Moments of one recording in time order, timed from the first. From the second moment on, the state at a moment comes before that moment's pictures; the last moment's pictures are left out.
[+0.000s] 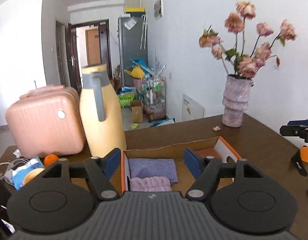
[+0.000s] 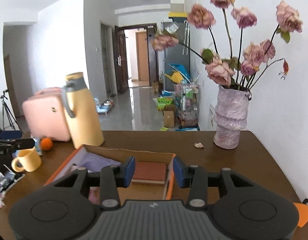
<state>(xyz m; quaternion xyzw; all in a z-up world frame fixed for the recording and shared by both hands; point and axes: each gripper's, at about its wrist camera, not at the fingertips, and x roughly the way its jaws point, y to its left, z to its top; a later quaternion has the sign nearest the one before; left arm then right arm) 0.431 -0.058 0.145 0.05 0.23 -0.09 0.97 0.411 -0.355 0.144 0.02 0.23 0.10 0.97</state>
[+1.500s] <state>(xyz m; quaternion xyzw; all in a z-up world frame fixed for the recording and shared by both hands) 0.229 -0.084 -0.011 0.02 0.27 -0.09 0.96 0.235 -0.296 -0.057 0.03 0.23 0.05 0.97</state>
